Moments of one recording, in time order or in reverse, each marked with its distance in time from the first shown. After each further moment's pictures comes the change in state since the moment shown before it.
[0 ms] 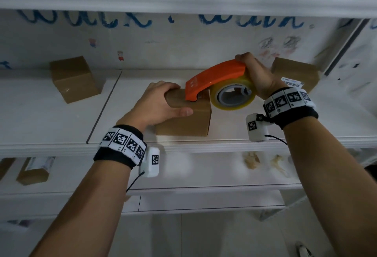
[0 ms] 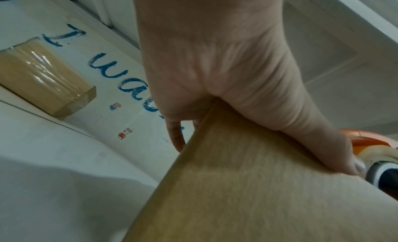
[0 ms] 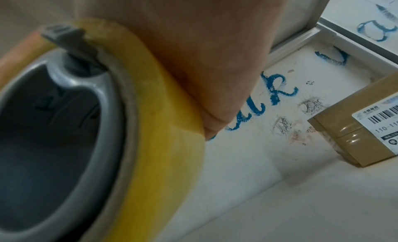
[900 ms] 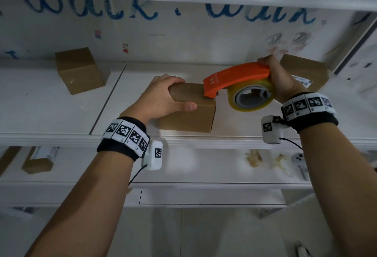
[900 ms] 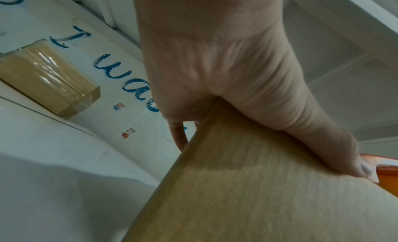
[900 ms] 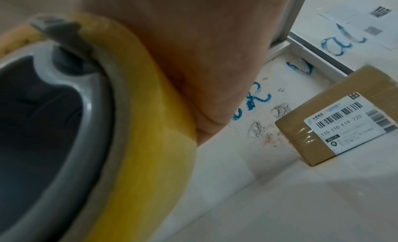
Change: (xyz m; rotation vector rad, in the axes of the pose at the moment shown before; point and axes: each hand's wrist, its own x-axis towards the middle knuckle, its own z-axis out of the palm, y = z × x) left_hand -0.004 0.006 0.000 -0.057 -0.010 -0.033; right_hand -0.002 0.024 -0.028 0.100 0.020 0.023
